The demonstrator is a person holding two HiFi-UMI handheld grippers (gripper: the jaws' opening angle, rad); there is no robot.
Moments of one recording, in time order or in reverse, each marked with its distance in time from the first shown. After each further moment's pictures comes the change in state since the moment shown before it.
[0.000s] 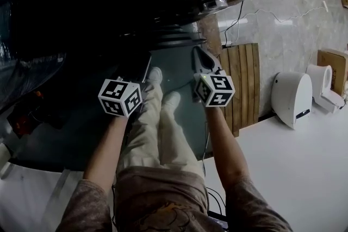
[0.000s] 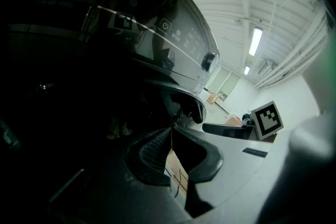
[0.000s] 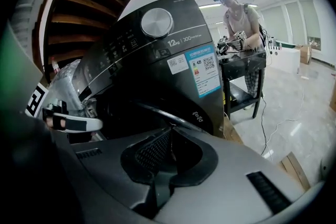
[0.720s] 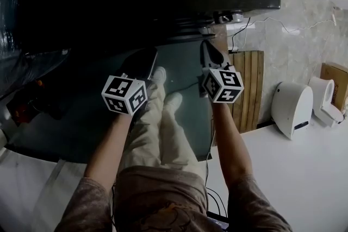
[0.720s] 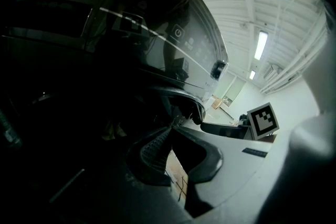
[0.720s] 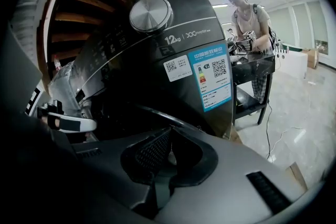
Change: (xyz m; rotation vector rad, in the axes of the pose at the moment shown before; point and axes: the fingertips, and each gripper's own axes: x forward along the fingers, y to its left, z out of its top) left arm 0.007 0.015 0.023 -0.038 -0.048 0.045; right arm 0.035 -0.004 0.030 -0.042 -0.009 0.038
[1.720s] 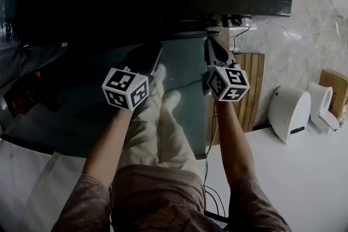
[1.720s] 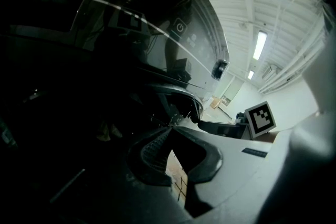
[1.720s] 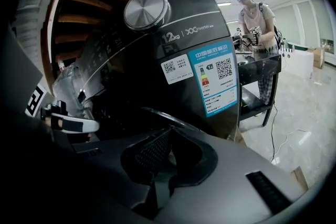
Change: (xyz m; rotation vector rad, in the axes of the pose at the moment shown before) left arm 0.011 0.000 0.004 0.006 0.005 -0.019; right arm 0.011 -0.003 0.009 -0.020 0.006 0.049
